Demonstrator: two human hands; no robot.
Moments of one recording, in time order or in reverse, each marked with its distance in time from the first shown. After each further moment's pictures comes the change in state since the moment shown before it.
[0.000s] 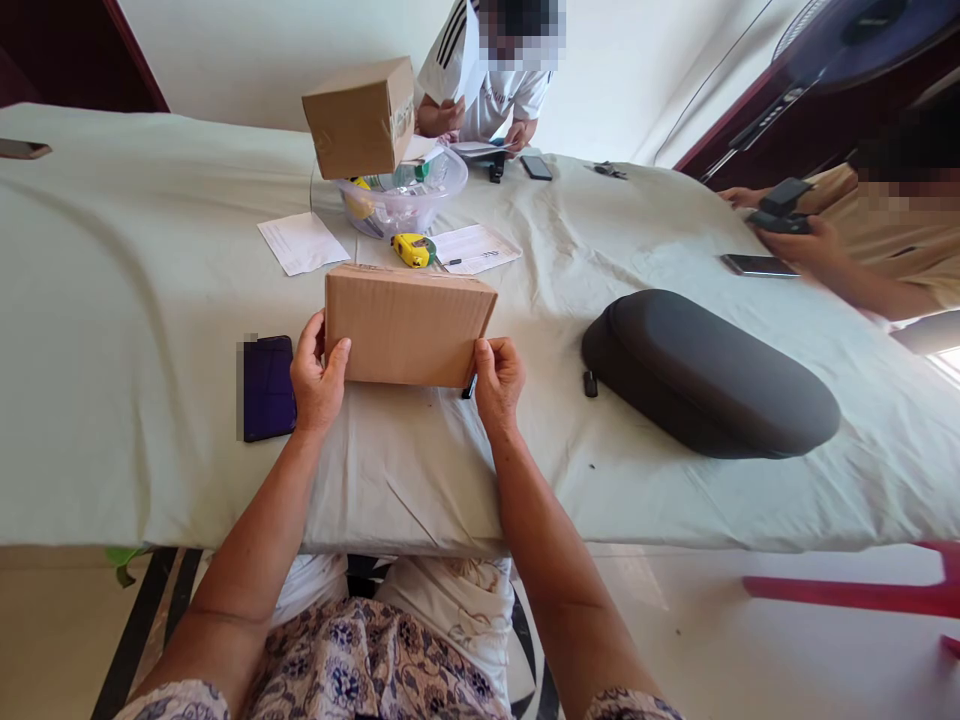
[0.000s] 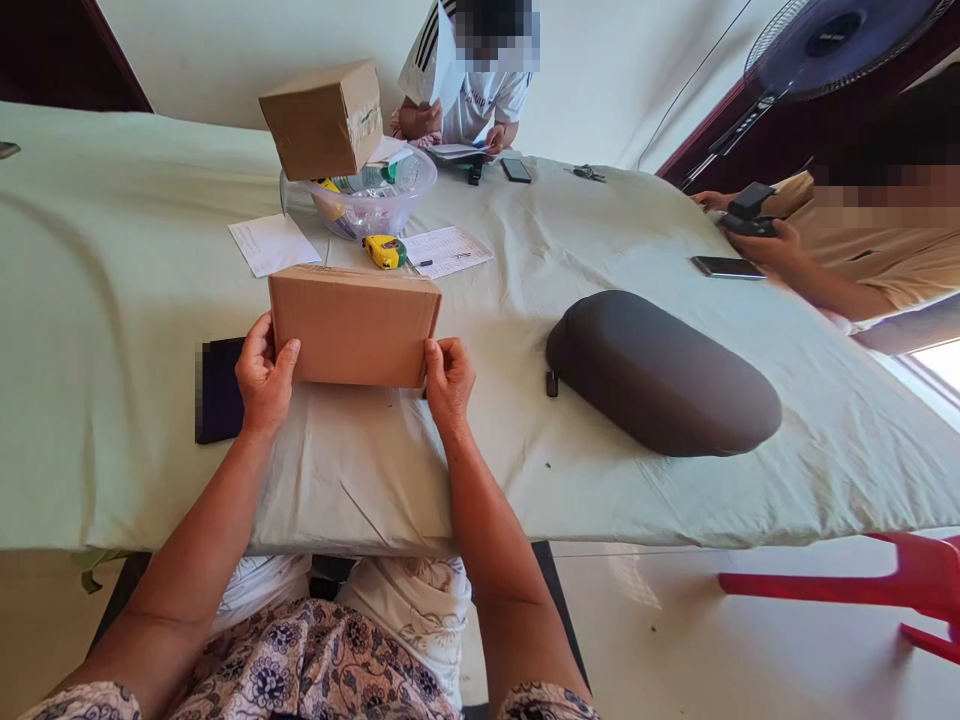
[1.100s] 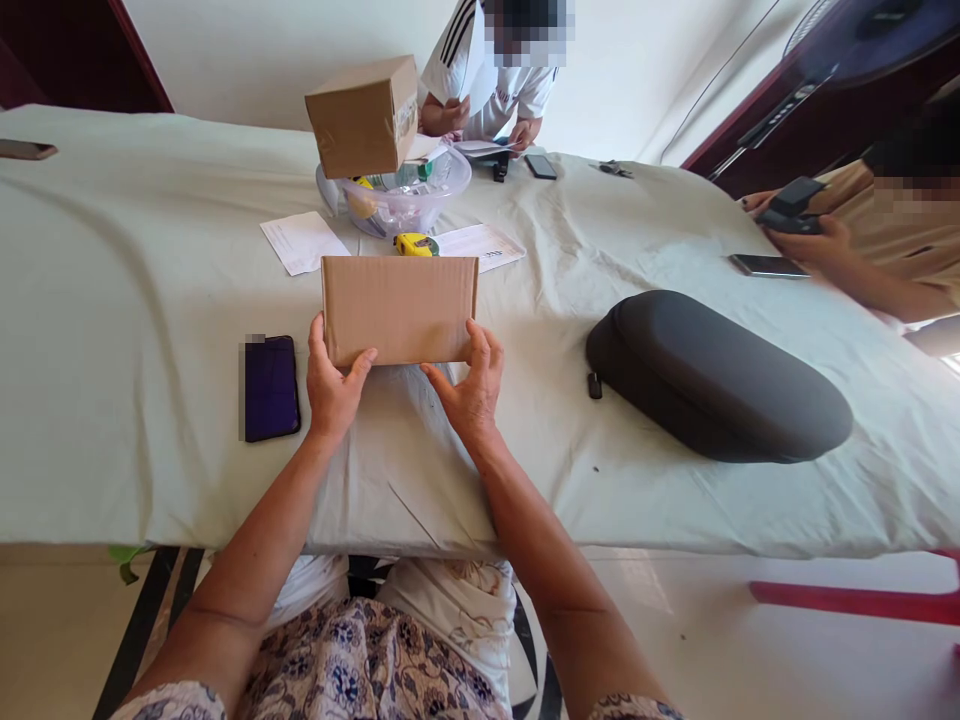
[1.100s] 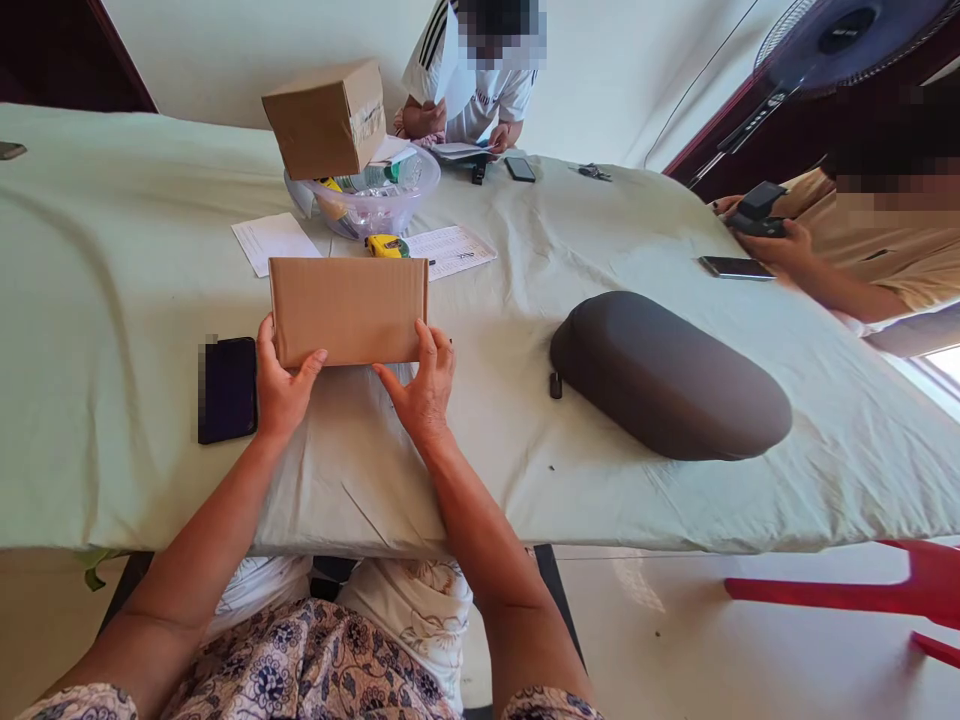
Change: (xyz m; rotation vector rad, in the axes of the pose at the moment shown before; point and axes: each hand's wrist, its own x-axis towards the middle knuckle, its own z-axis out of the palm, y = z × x) left_hand -0.013 0.008 0.006 0.239 -0.022 -0.085; right_hand -0.020 -0.003 0.016 -0.366 -0.105 -0.325
